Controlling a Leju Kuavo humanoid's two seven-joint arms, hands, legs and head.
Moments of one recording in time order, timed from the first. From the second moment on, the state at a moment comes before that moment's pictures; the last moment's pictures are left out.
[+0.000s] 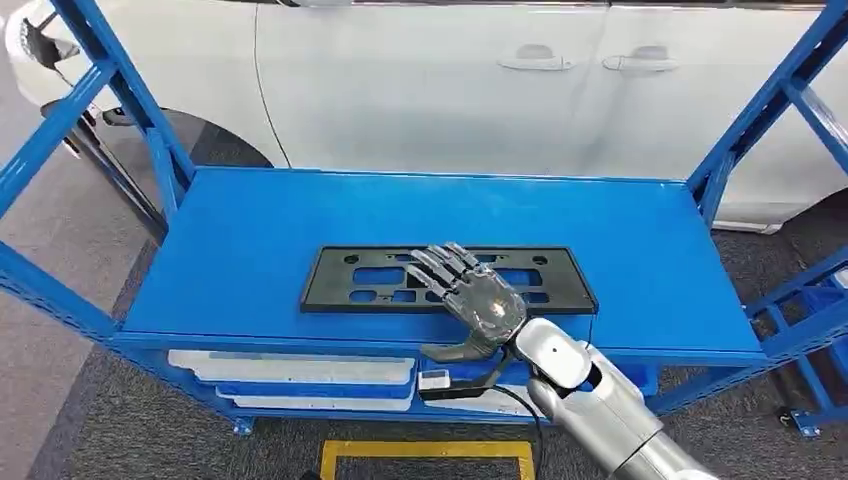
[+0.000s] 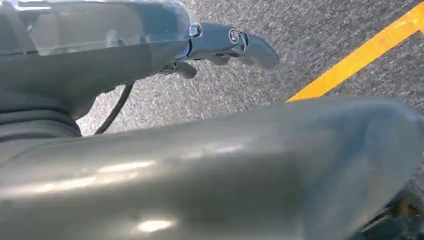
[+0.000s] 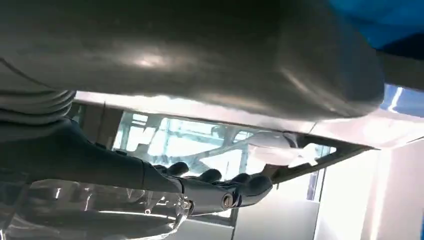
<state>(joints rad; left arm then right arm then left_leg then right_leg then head) -0.17 -0.20 0.75 -0.21 -1.29 0.08 -0.07 -0.46 -0.21 0.67 -1.23 1.23 -0.23 -0.16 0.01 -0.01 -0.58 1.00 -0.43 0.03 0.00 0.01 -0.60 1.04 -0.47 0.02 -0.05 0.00</state>
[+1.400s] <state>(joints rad) -0.18 -0.22 0.75 -0.21 -1.30 0.09 -0.08 -0.73 0.08 0.66 -0.51 1.30 -0.41 -0.10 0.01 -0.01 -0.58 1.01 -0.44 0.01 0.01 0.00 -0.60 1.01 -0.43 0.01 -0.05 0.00</state>
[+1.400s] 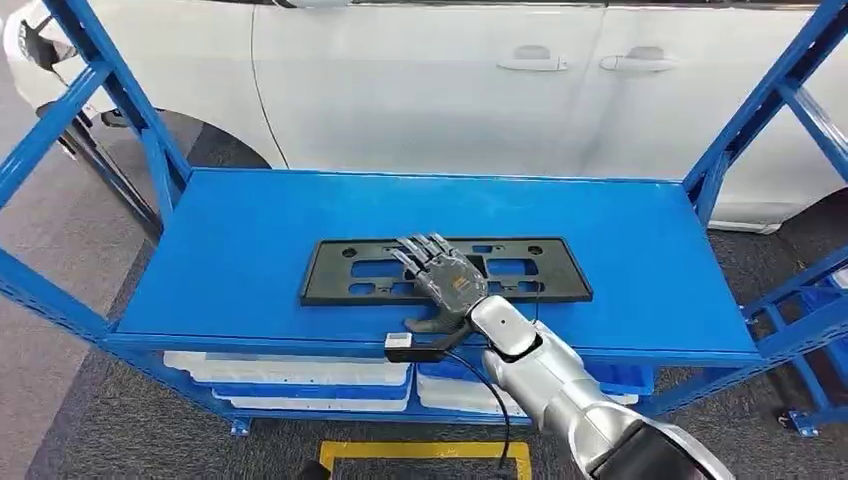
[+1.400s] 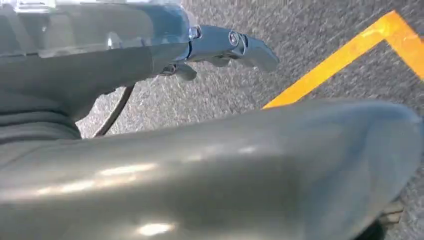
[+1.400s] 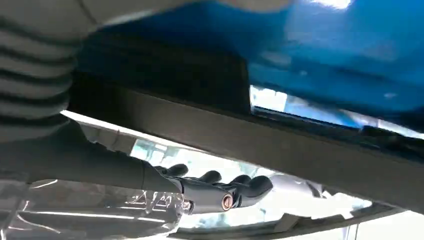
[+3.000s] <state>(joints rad) -0.19 -0.22 0.75 -0.21 -1.28 0.09 -0.11 -0.75 0.08 0.63 -0.47 1.43 -0.46 -0.03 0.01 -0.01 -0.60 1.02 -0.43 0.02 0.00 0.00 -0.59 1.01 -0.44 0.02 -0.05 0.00</state>
